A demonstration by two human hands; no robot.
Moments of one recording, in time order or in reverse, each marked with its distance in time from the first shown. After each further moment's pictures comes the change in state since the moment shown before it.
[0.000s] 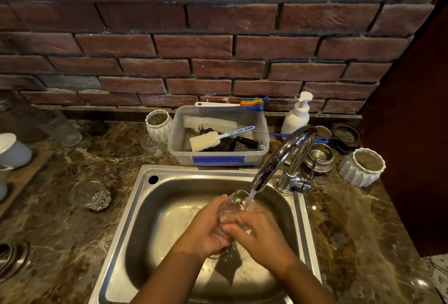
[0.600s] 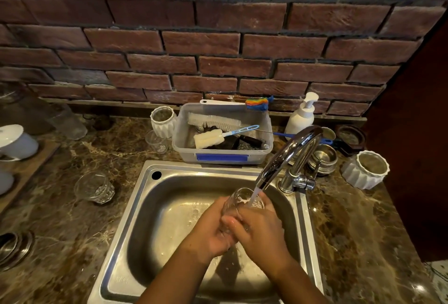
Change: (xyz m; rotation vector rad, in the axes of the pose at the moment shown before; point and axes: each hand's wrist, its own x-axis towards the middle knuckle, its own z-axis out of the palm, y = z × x) left_hand -0.012 -0.005 0.006 -0.134 -0.020 -0.016; right_hand -0.002 -0.013 0.006 -0.236 0.142 -0.068
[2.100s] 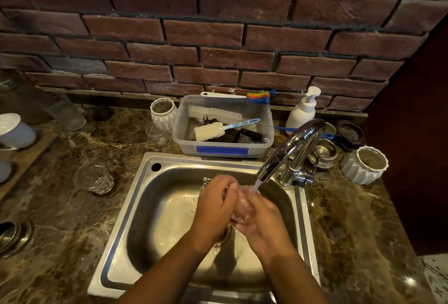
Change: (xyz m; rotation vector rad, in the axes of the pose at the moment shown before) left_hand 0.015 0.001 -0.007 1.180 0.197 1.120; right_hand 0.006 -0.016 0.001 1.349 0.090 0.812
